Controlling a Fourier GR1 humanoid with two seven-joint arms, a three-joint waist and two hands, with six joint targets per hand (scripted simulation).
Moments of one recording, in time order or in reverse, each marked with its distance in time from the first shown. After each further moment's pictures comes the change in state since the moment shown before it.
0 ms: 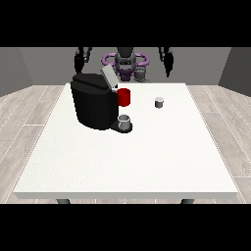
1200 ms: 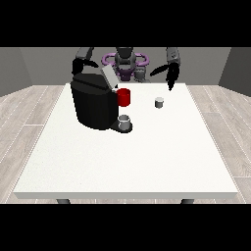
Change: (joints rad) left arm -0.126 0.212 0.018 0.190 -0.168 -0.142 -0.046; right arm -0.012 0.056 -0.032 0.072 -0.053 0.035 -0.201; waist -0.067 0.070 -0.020
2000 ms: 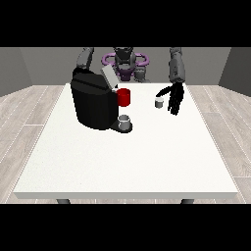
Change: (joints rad) left arm -0.262 0.136 0.033 0.426 -0.243 0.043 -0.076; right arm -0.116 0.022 0.024 0.067 0.059 -0.057 -0.008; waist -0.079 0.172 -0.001
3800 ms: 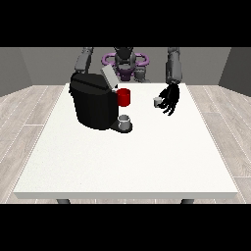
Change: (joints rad) left arm -0.153 -0.048 -0.084 0.242 -0.272 0.057 -0.056; right arm -0.090 -0.017 -0.069 0.237 -0.019 -0.029 -0.067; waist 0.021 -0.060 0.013
